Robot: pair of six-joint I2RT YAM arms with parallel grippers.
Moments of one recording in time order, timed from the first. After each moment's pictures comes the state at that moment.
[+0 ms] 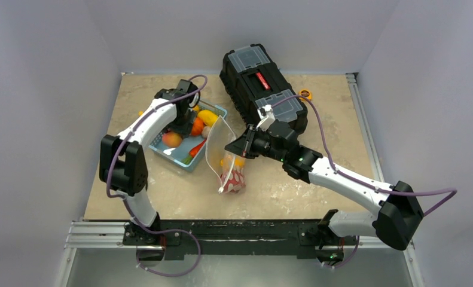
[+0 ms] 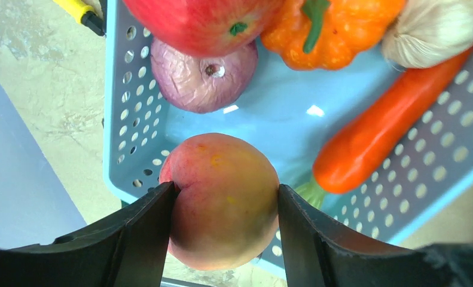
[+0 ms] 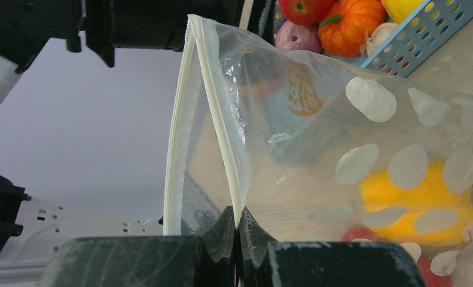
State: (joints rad) left arm -0.32 1.79 1.50 -1.02 -0.34 -0.07; right arm 0.82 1.24 0.86 0.11 -0.18 0.92
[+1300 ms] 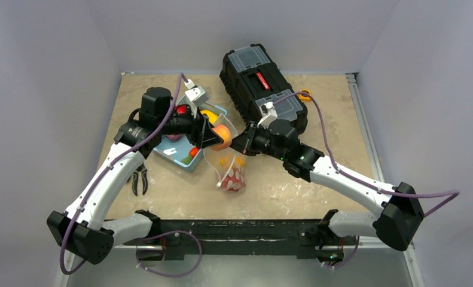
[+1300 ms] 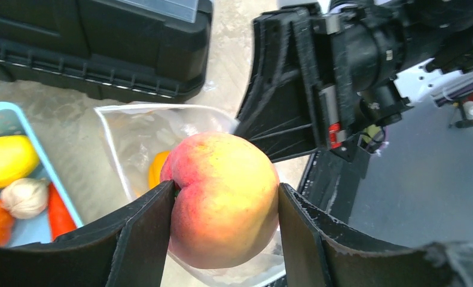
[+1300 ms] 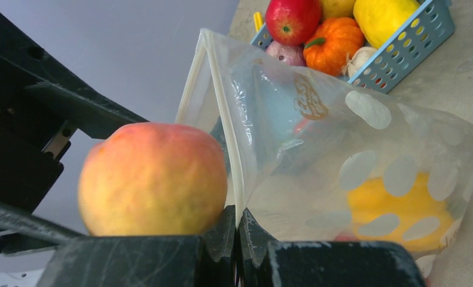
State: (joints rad) left arm -0.40 1.15 1.22 -0.55 0.76 -0.02; right arm 0.82 1.24 0.90 0.06 -0.12 0.88
